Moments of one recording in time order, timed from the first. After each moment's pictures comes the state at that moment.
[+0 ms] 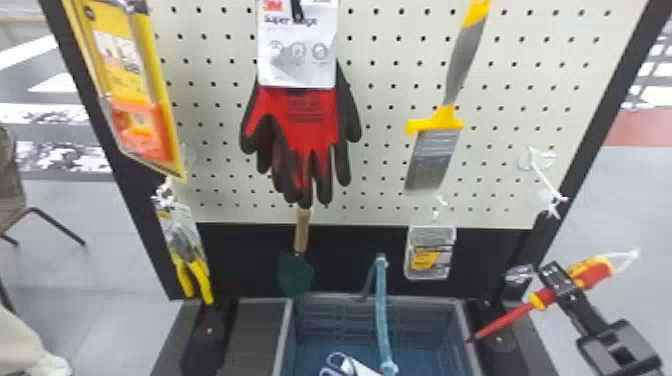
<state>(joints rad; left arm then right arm) 0.90 0.22 -0.22 -2.13 0.00 -0.49 0.59 0.39 0.00 -0.34 -2.06 -1.07 0.44 0.43</state>
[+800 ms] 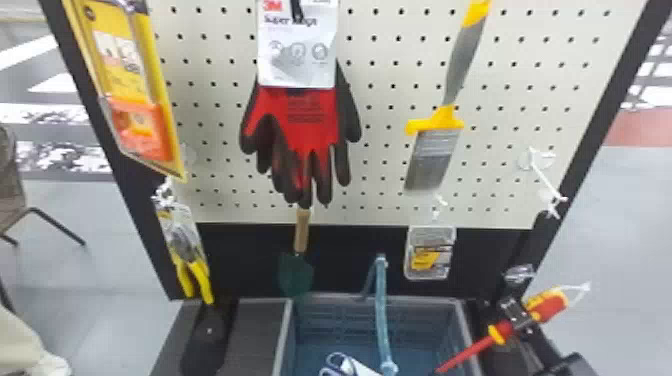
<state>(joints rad) 0.89 0.22 -0.22 -2.13 0.00 -0.49 0.59 0.49 0.00 -0.19 -2.06 -1.08 0.36 0.38</state>
